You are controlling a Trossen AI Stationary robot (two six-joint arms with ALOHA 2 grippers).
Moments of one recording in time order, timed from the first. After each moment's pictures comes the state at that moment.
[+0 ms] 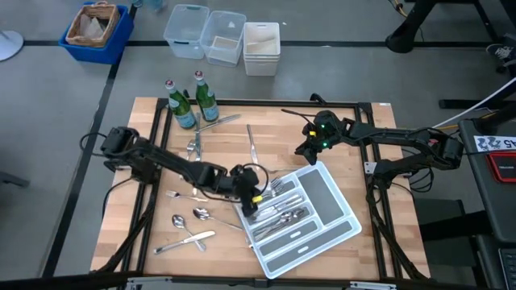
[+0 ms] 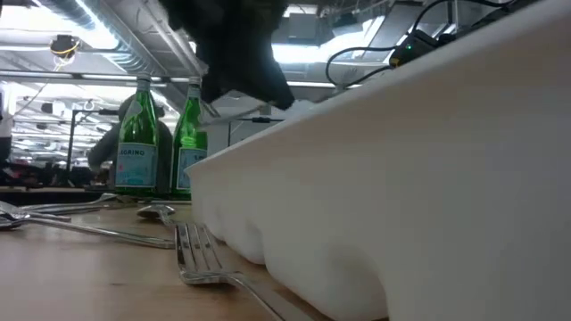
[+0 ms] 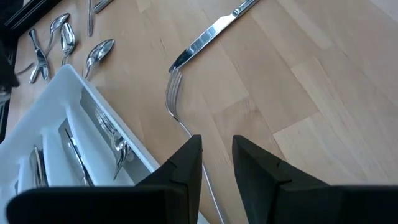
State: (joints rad) left arm -0.27 1.67 1.12 -0.25 -0.29 -0.61; right arm -0.47 1.28 0.66 -0.17 -0.43 0.20
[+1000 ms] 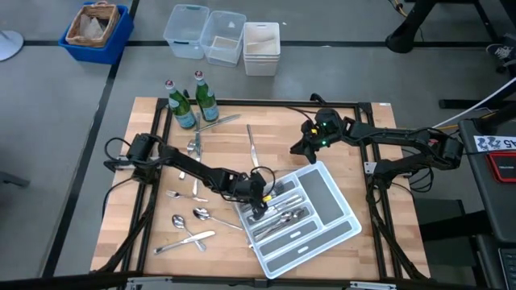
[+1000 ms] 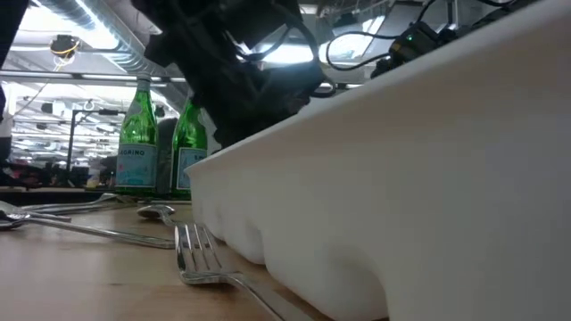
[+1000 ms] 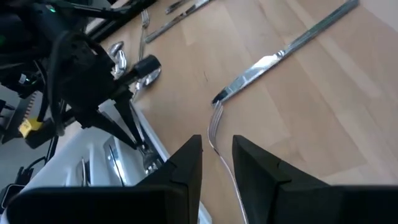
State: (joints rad) left arm -0.21 1.92 1.12 -0.11 -0.19 -0.79; right arm -0.47 1.28 0.66 -0.02 -0.56 0.23
